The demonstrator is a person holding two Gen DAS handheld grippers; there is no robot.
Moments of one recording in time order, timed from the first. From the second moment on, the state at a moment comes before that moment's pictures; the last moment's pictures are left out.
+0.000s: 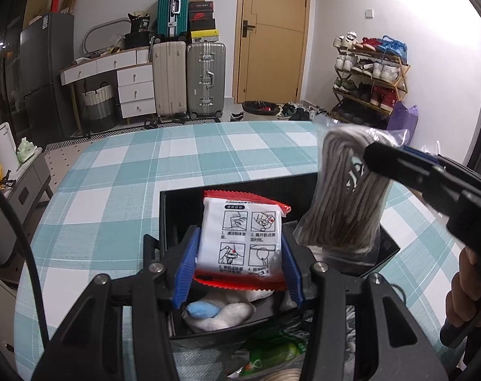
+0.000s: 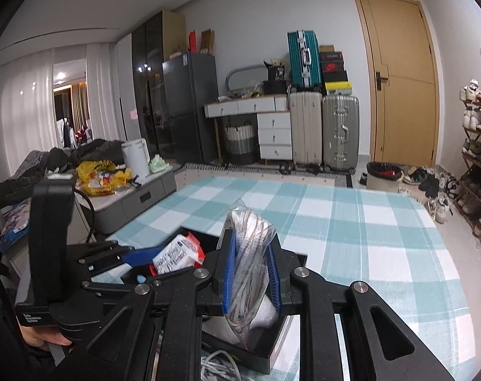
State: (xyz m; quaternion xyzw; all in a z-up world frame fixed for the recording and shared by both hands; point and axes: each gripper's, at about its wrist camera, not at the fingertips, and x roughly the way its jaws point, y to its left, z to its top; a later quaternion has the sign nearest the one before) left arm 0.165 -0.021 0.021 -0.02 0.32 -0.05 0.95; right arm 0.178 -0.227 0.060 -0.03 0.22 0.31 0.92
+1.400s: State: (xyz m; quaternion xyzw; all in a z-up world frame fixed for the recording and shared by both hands) left arm 0.074 0.004 0.043 -0.01 0.28 -0.01 0.96; right arm 0.115 -0.271 0.063 -0.05 0.24 0.26 0.94
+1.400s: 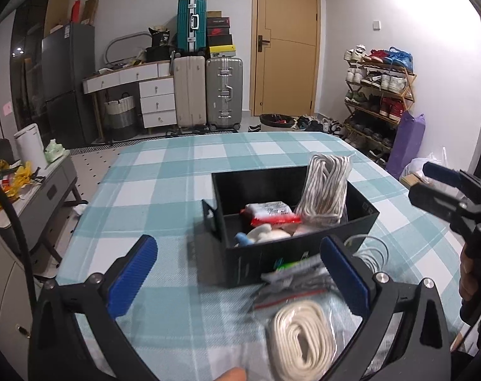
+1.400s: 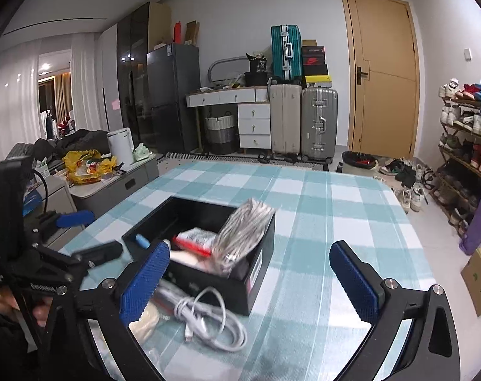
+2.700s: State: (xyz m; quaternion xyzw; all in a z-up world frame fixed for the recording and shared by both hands) left arm 0.063 -0.033 -0.018 0.00 0.41 -0.06 0.91; right arm 0.097 -0.275 0.012 -0.04 0.33 0.27 0.90
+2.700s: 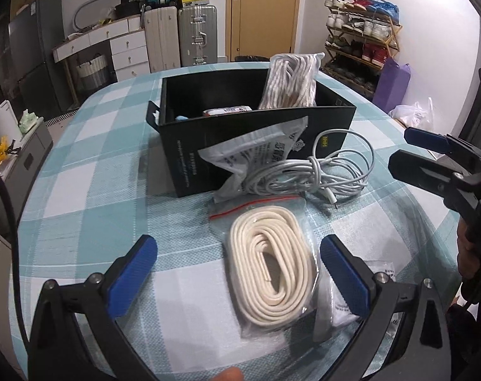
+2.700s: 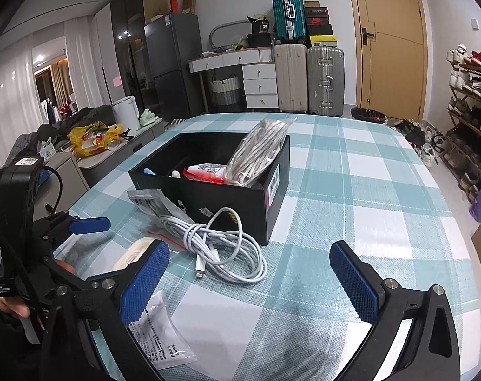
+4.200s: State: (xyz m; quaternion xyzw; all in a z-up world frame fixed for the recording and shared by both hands) left arm 0.059 -0.024 -0.029 0.00 0.43 -0.08 0.90; right arm 0.141 -0.218 -0.036 -0.07 0.44 0.27 0.86
